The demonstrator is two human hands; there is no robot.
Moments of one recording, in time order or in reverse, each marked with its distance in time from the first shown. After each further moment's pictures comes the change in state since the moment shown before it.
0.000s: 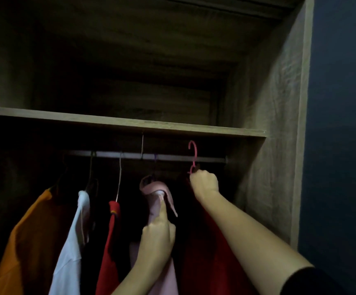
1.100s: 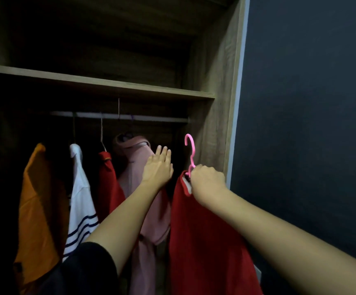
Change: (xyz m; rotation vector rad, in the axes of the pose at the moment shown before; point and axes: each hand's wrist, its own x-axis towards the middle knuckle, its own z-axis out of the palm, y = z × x) left_hand -0.022 0.053 -0.012 0.376 -0.217 0.378; right_hand -0.252 -0.005 -0.085 0.057 -0.158 0.186
